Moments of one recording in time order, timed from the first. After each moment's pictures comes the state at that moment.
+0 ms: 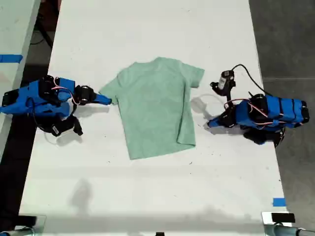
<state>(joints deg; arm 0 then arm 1) -17.6 205.3 186.3 57.6 15.1 5.6 200.2 174.5 80.2 -46.8</state>
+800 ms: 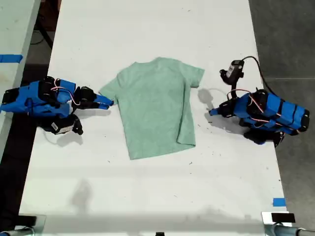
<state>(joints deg) -13.8 205.3 186.3 57.6 -3.7 23.2 200.2 174.5 80.2 -47.1</state>
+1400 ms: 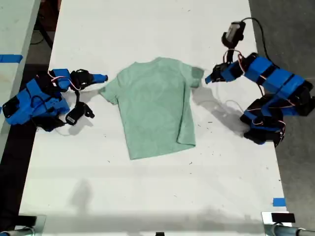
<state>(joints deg) -43.8 205.7 186.2 53.1 26.5 51.6 123.6 118.6 67.7 -51.8</state>
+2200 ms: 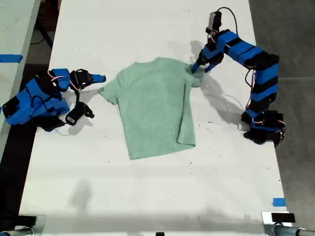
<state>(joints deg) -41.6 205.7 186.2 53.2 26.7 63.1 63.5 65.9 78.7 -57.0</state>
